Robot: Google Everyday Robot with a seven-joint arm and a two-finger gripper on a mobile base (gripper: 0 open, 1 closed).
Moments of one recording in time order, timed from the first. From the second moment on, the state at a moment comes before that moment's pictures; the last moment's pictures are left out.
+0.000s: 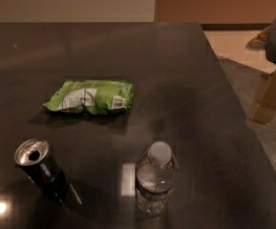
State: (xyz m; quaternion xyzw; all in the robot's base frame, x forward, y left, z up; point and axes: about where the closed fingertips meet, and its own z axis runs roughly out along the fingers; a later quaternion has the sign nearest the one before) arm 0.438 -0.217 0.976 -0.60 0.78 -0.03 0.16
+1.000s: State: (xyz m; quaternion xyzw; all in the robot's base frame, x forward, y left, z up) arm 0.414 -0.173 0.975 -0.64 0.74 0.06 0.20
